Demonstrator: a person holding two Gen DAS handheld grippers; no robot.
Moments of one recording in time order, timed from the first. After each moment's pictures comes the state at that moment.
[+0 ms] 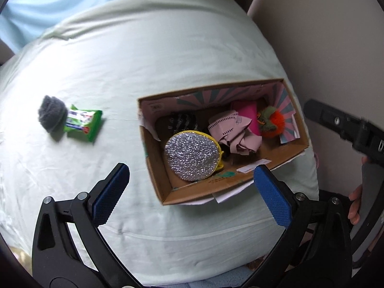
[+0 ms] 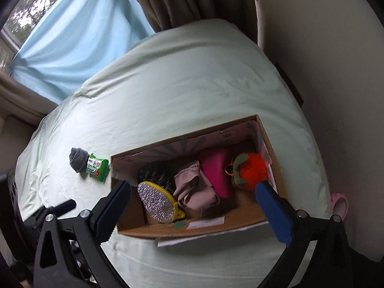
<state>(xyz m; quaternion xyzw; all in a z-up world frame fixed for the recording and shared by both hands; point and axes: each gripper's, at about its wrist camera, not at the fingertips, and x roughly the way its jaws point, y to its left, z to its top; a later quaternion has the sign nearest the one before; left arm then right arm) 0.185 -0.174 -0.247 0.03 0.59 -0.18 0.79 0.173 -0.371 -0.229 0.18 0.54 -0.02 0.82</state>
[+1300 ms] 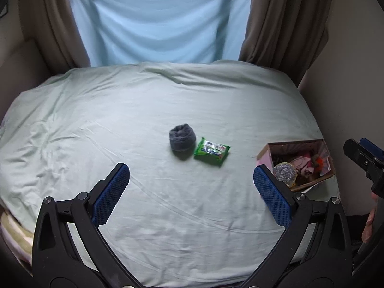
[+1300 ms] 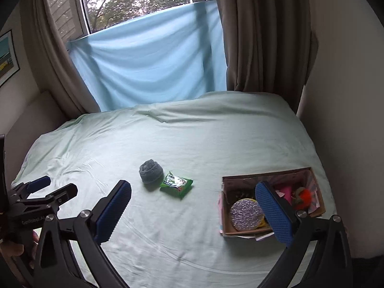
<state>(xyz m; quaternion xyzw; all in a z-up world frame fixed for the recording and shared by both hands) 0.128 0.145 -0.106 -0.01 0.44 -0.06 0.89 0.104 -0.116 -0.080 0.08 0.39 0.03 0.92</state>
